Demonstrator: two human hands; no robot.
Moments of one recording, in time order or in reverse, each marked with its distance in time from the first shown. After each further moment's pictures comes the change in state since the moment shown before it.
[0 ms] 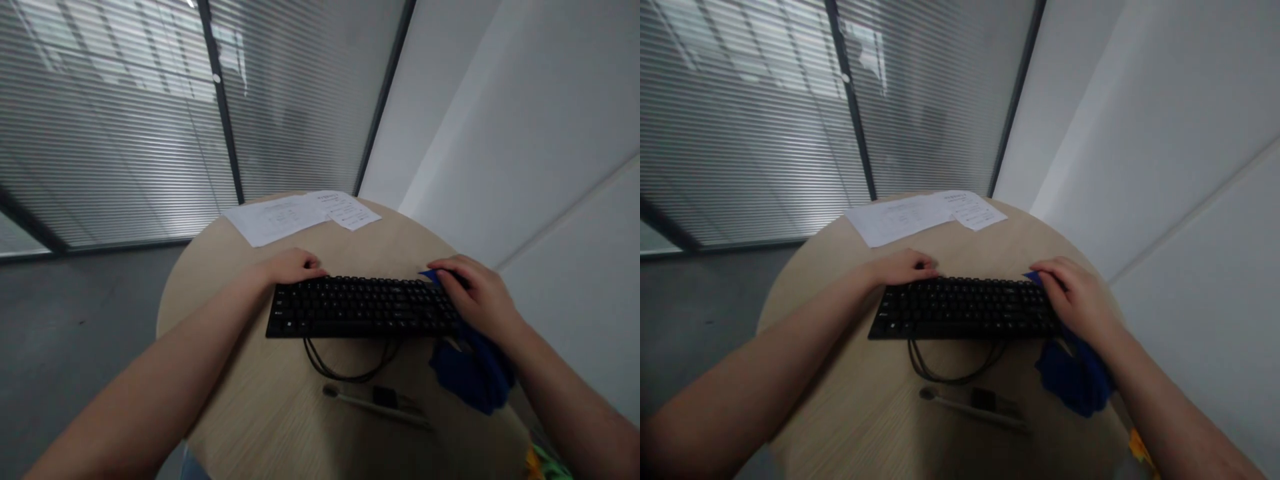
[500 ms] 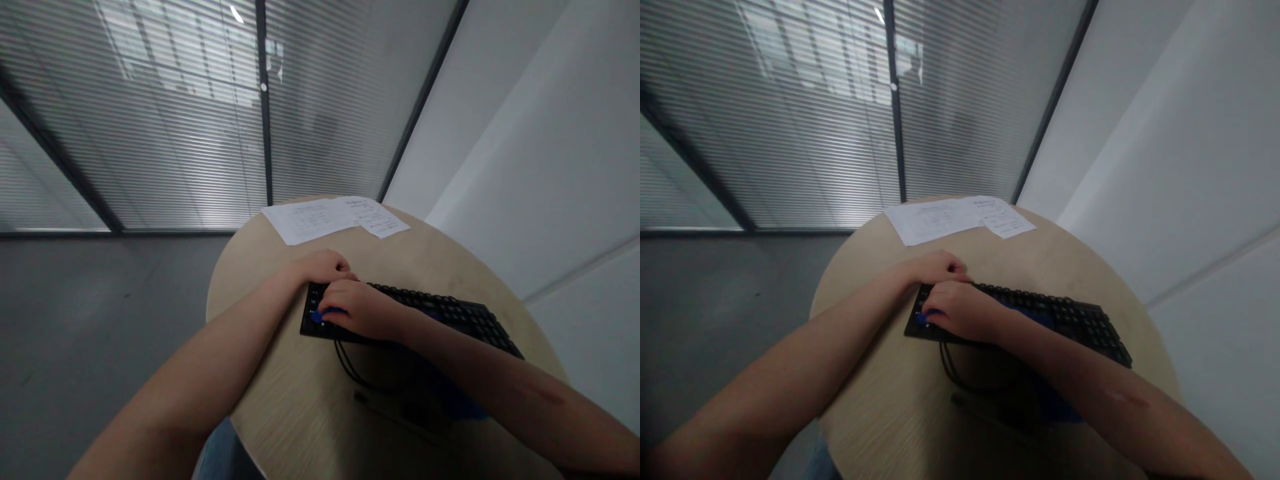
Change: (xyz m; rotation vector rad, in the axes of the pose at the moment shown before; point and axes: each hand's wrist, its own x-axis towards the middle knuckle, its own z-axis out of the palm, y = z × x) left_hand -0.004 -0.001 0.002 -0.035 0.019 0.011; right_hand 0.085 -0.141 0.130 0.407 -0.613 -0.486
